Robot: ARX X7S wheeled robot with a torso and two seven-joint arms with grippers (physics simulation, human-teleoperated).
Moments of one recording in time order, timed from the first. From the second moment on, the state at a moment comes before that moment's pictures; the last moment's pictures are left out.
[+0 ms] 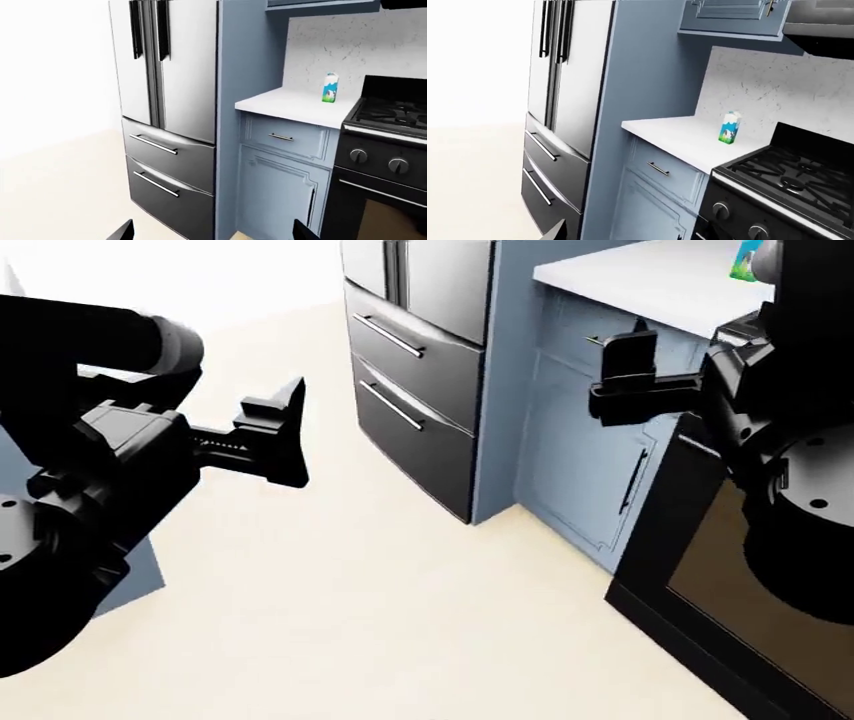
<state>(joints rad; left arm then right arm) -0.95 -0.77 0.24 0.54 -1.55 -0.91 -0.72 1.35 0.85 -0.66 -0.47 1.61 0.88 1.21</state>
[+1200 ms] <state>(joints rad) -0.95 -0.78 0.25 0.55 -1.55 -0.90 -0.72 1.34 0.86 -0.67 -0.46 1.63 0.88 1.23</state>
